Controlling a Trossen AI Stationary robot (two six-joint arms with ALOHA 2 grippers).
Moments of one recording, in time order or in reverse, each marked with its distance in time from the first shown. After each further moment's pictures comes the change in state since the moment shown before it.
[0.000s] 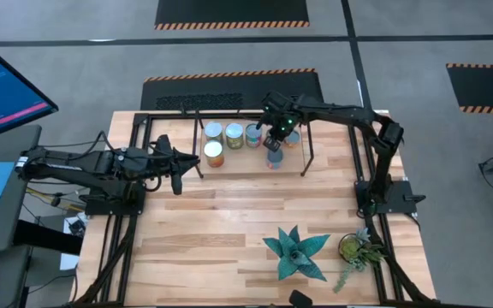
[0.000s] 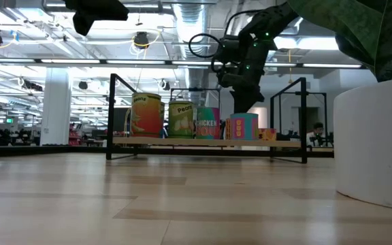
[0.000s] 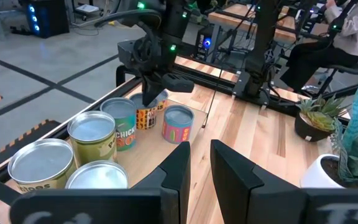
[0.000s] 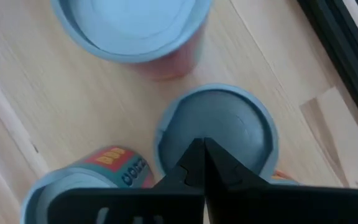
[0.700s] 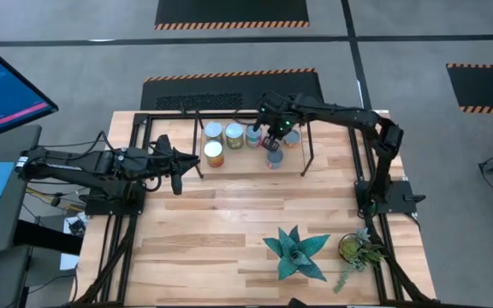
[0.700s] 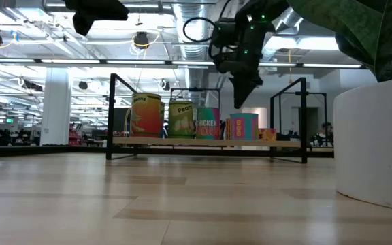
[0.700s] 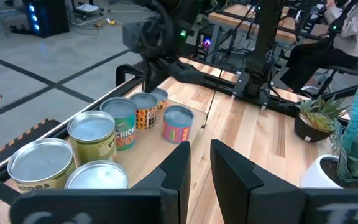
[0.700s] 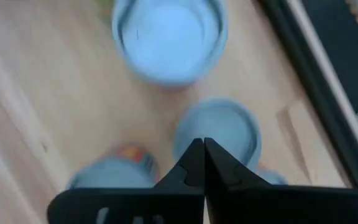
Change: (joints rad) left arm 0.000 0.000 0.000 0.000 0.000 -0.005; right arm 0.069 -0.010 0.127 -0.123 0.124 0.007
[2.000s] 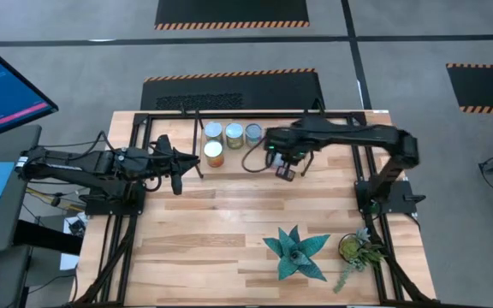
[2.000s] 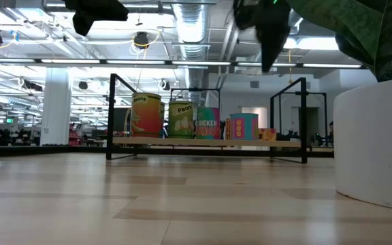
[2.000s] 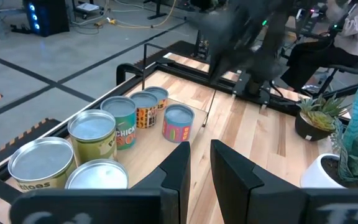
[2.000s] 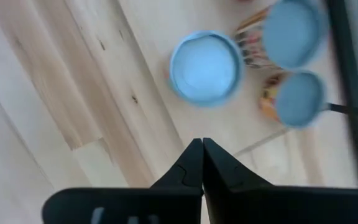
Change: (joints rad) left arm 0.000 0.000 0.000 -0.004 0.000 0.000; right arm 0.298 -0.140 -0.009 -0.351 0.154 0.169
